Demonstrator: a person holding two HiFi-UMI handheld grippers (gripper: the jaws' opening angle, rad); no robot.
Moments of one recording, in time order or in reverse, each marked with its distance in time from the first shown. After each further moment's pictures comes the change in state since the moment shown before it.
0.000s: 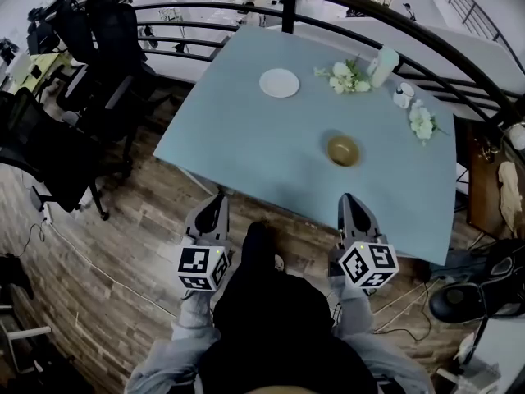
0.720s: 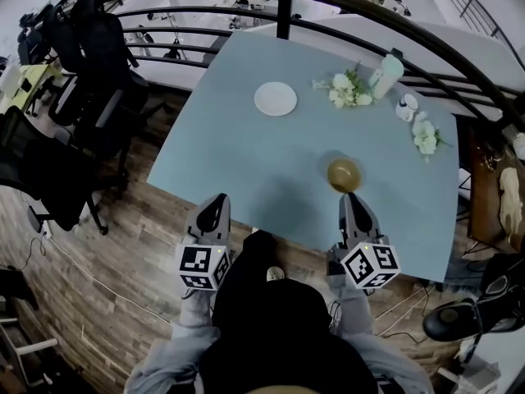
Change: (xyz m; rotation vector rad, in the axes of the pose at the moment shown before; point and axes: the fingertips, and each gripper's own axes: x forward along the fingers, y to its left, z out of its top) left arm 0.092 0.030 0.015 0.010 0.030 -0.039; right arm 0.079 -0.027 0.028 0.096 -0.057 -0.002
